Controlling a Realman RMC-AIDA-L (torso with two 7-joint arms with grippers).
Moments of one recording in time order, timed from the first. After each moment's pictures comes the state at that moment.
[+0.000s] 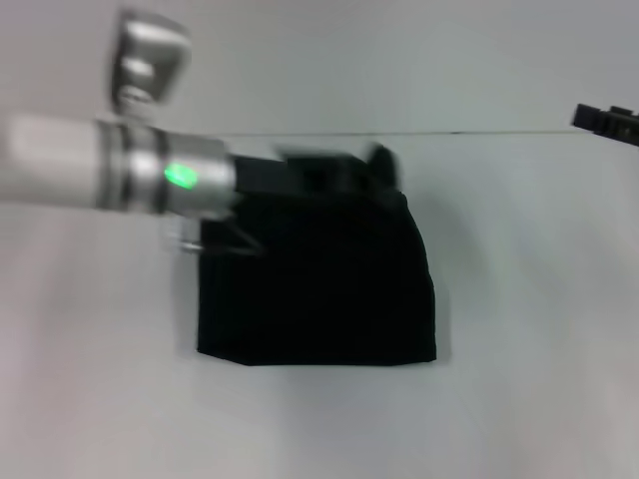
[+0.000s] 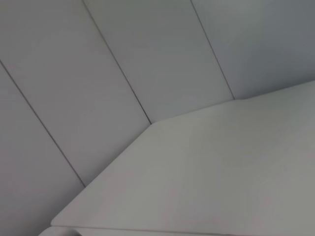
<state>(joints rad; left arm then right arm) -0.94 -2.13 0.50 0.59 2.30 1.44 -2.38 0.64 1.96 -0.34 -0.62 -2.03 -1.37 1.76</state>
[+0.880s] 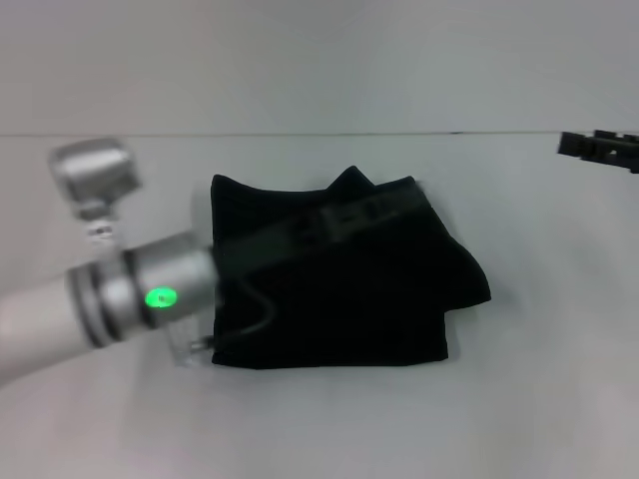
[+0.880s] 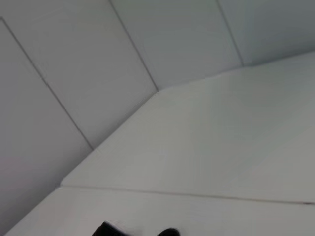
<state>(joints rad) -0.73 -2.16 0.42 0.27 1.89 1.56 -1.72 0.64 1.91 -0.47 -0.61 -2.04 -1.38 1.82</state>
